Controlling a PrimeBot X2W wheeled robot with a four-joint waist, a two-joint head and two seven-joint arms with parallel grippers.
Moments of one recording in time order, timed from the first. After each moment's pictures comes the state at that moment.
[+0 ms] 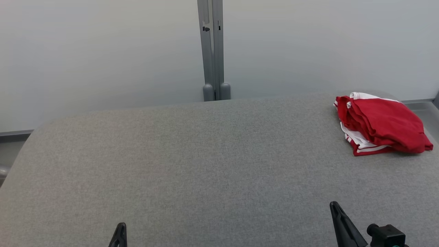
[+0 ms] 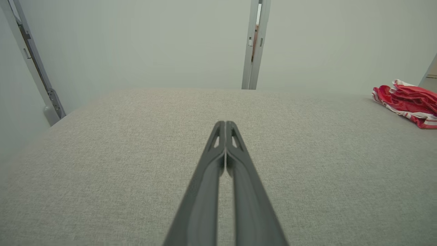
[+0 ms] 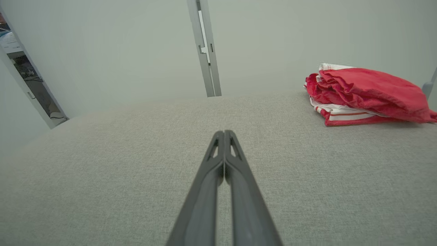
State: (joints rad) left arm 0.29 0.05 -0.05 0.08 -0.16 -0.08 -0.25; right arm 0.21 -0.05 0.07 0.13 0.17 0.13 -0.25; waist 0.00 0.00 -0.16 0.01
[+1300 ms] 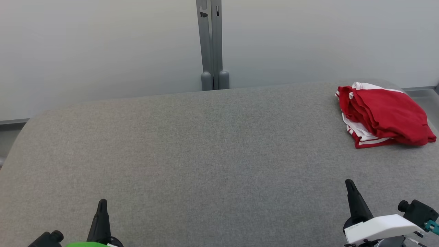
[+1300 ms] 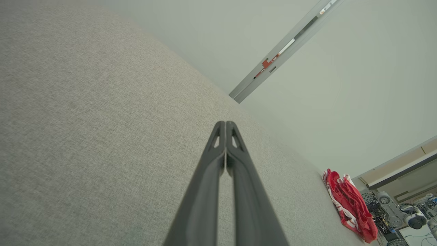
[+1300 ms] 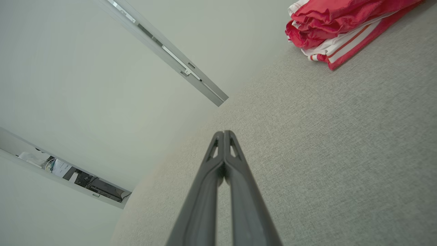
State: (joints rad) left arm 0.12 0.05 0.02 0.16 -0.82 -0.10 -0.09; right arm 0.08 -0.07 0.01 0.18 0.84 0.13 -0.11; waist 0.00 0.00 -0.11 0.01
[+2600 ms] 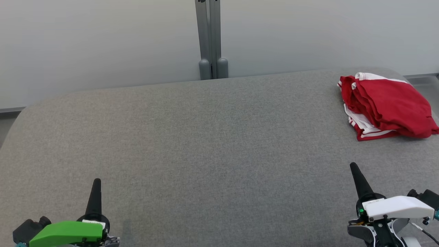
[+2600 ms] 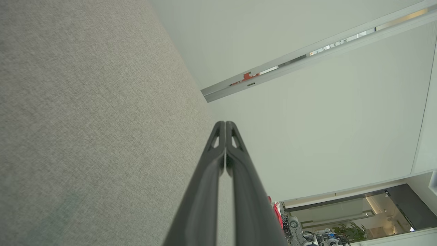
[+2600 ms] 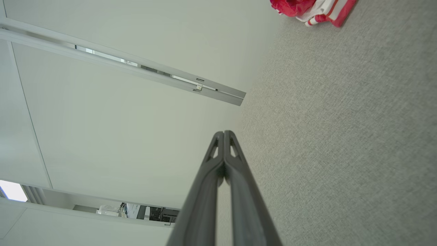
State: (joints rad) left arm 0.00 0.05 0.07 0.20 -1.25 -0.11 0.02; right arm -0.02 -0.07 -0.04 0.22 1.28 0.13 0.00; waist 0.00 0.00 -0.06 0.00
